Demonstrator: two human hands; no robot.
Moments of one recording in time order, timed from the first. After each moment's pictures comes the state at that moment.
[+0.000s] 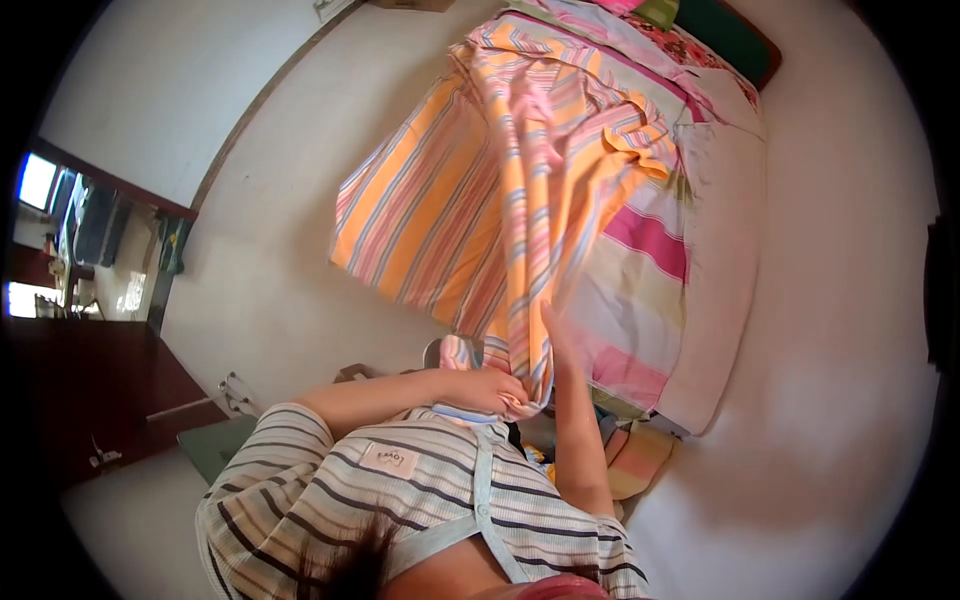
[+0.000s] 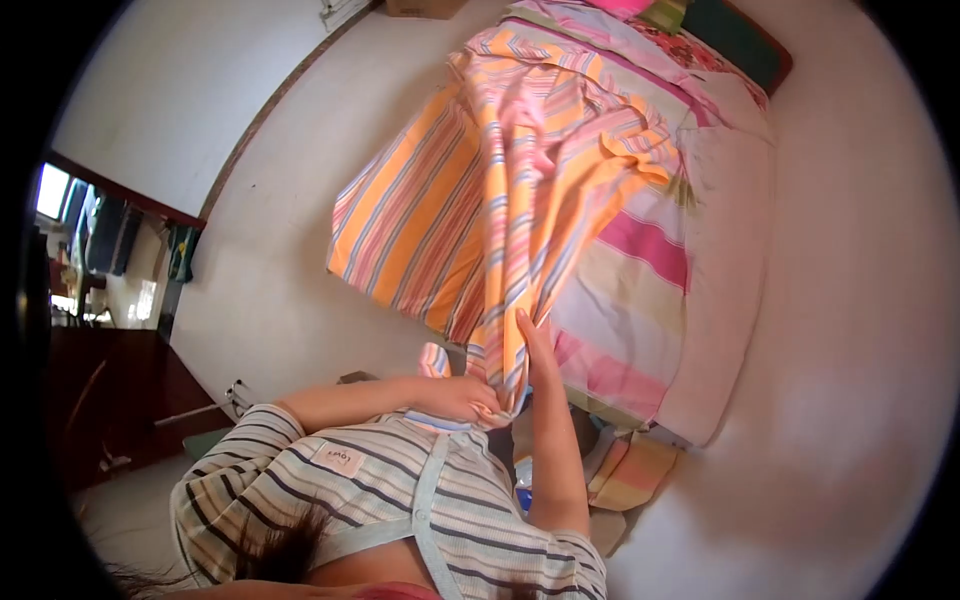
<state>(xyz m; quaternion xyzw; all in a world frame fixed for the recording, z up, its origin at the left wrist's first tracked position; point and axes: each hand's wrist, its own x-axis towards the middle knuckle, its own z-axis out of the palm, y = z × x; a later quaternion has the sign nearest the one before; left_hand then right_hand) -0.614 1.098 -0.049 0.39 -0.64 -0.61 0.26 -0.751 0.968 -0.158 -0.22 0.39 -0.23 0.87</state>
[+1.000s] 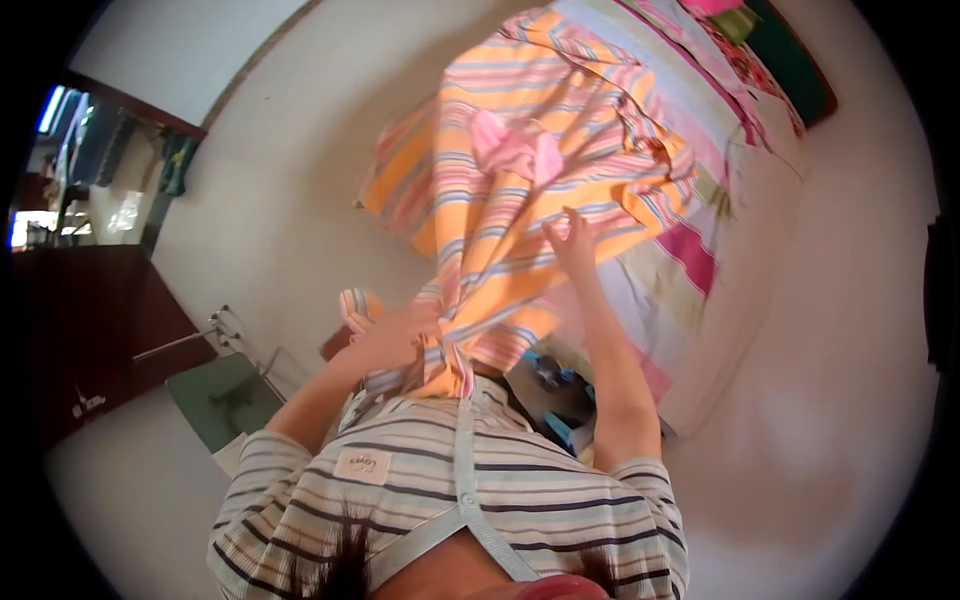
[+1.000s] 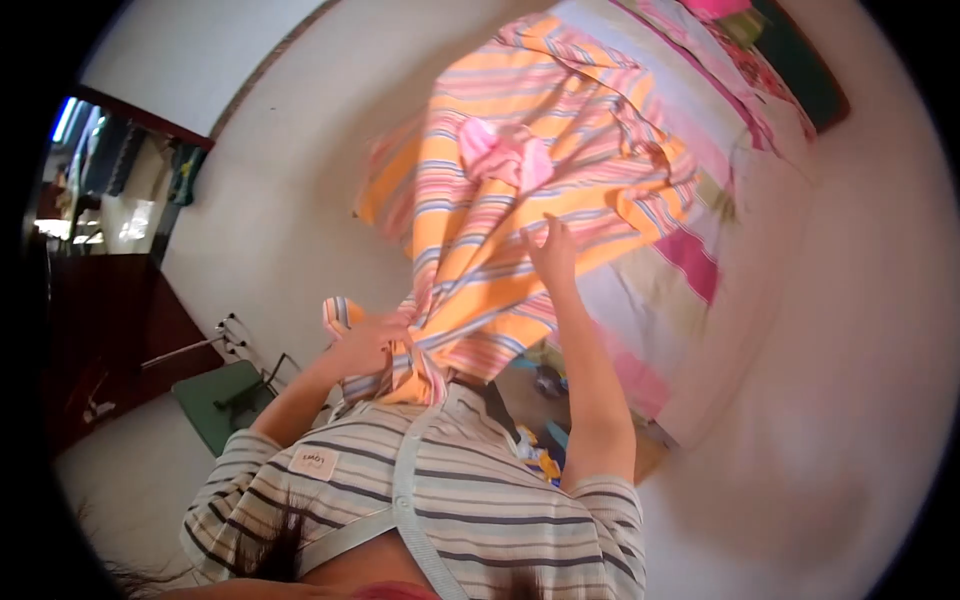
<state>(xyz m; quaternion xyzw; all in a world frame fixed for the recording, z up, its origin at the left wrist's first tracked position) -0.456 1.218 -0.048 0.64 -0.57 -0.37 0.37 -0.584 0.917 -0.155 -0.88 0.33 -0.21 0.26</state>
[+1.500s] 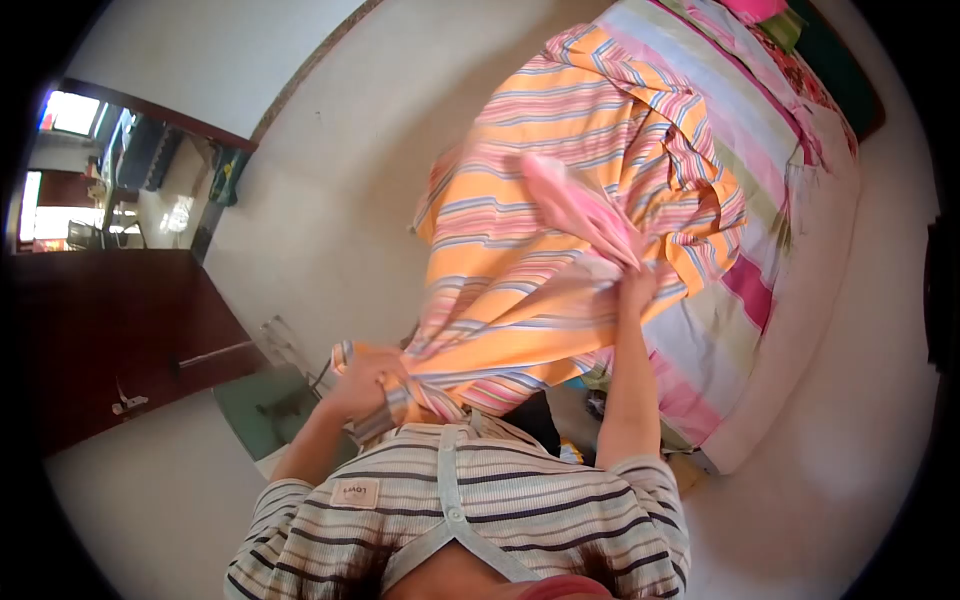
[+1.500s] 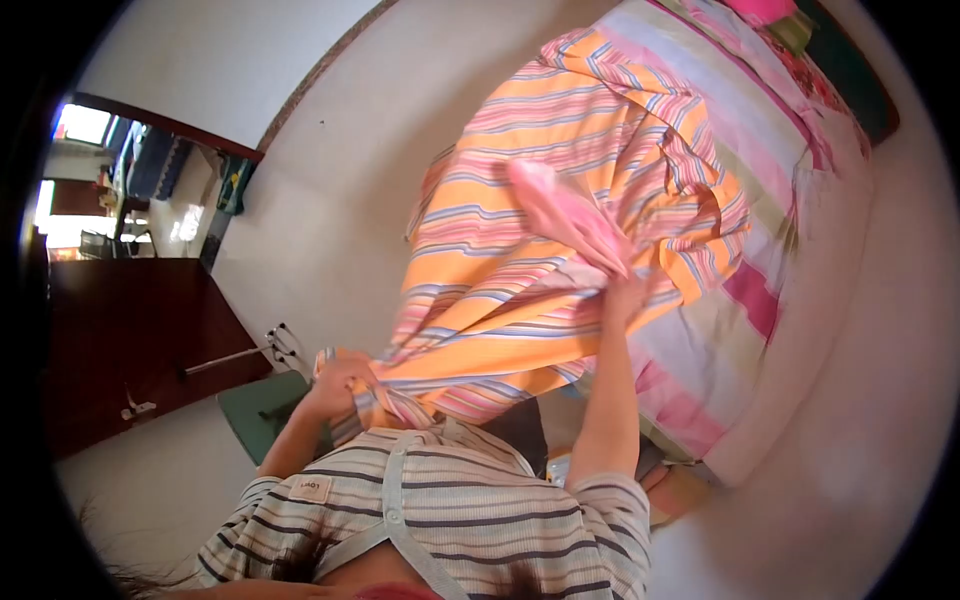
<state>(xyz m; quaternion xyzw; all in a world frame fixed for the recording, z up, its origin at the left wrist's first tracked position) -0.402 1.231 0.002 0.73 -0.45 -0.38 0.36 -0.610 0.831 -0.259 -0.83 0.53 -0.10 0.17</state>
